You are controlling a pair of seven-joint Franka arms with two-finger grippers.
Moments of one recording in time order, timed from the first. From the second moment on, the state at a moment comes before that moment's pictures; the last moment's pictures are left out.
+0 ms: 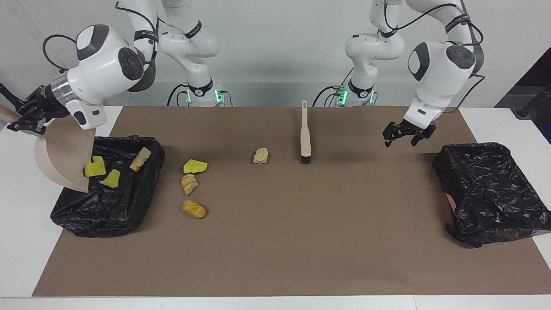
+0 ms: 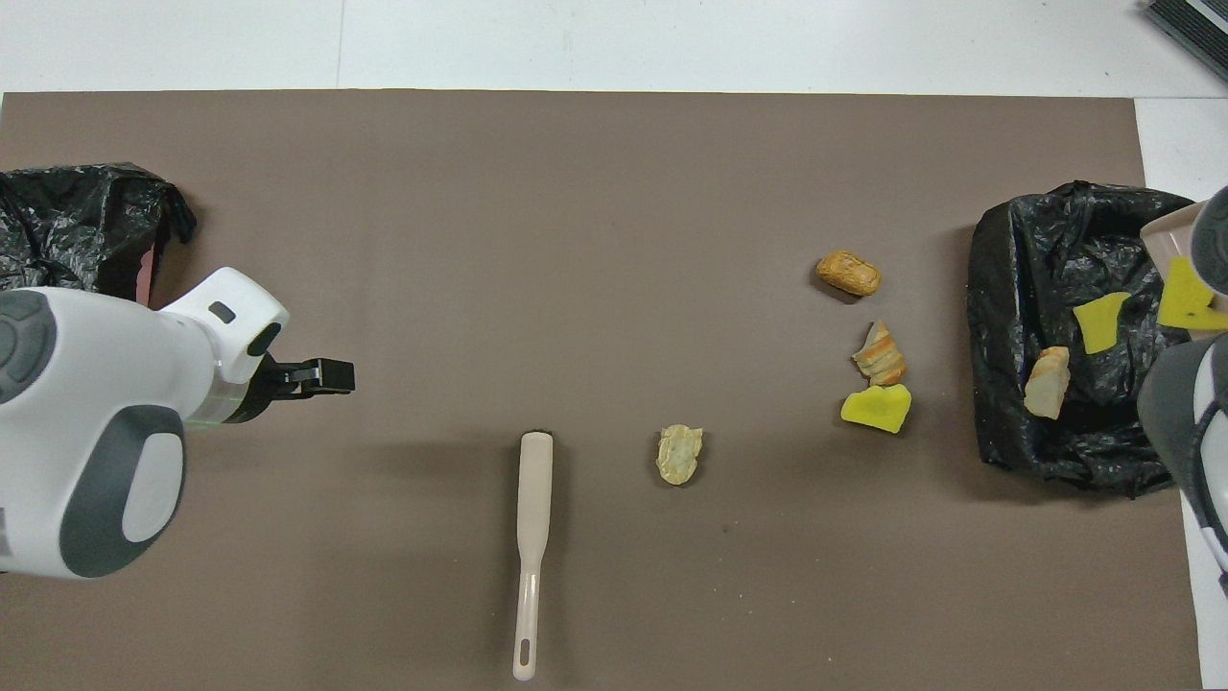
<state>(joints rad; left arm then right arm) -0.06 -0.12 0.00 -2.05 -0.04 1.95 -0.06 -0.05 0.05 -0.03 -1.76 -1.25 1.88 -1.55</state>
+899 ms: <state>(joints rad) -0.02 -0.12 0.00 -1.64 -0.02 1.57 -0.02 -0.04 -0.03 0.00 -1.75 -0.94 1.84 -1.53</state>
